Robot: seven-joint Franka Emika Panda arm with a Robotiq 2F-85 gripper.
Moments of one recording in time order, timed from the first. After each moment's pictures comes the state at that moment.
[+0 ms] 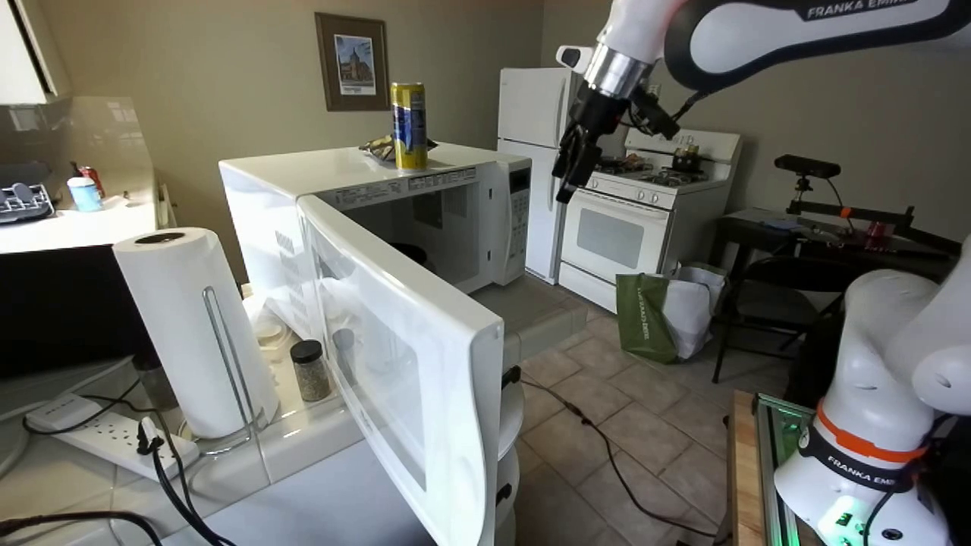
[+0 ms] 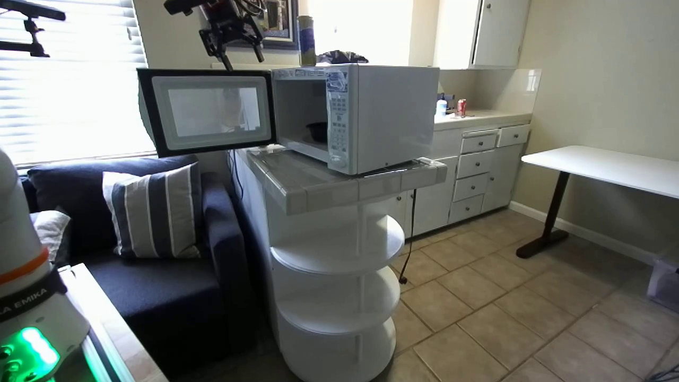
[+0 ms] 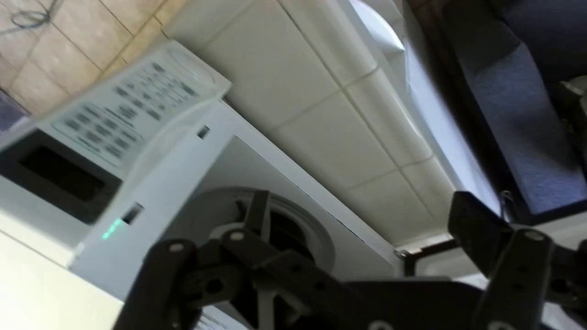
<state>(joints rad) 0.12 -0.47 0.01 -2.17 -0.13 2.09 -0.37</state>
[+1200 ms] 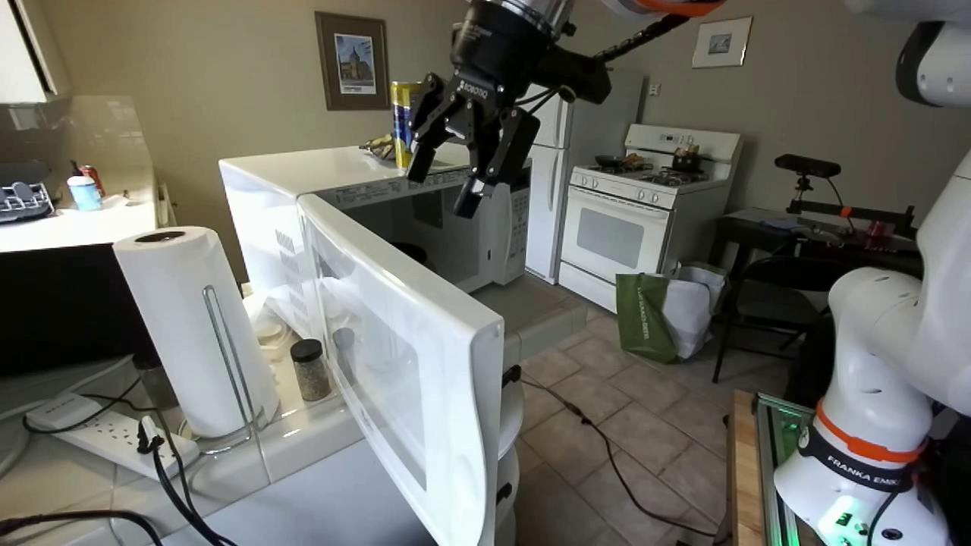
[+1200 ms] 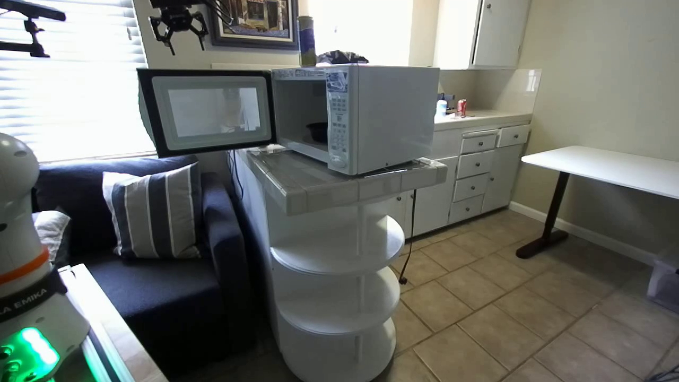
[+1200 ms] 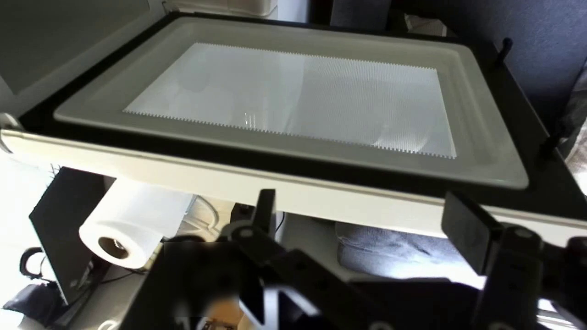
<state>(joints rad) 0.37 -0.11 0.21 -1.71 0.09 2.04 -0.72</state>
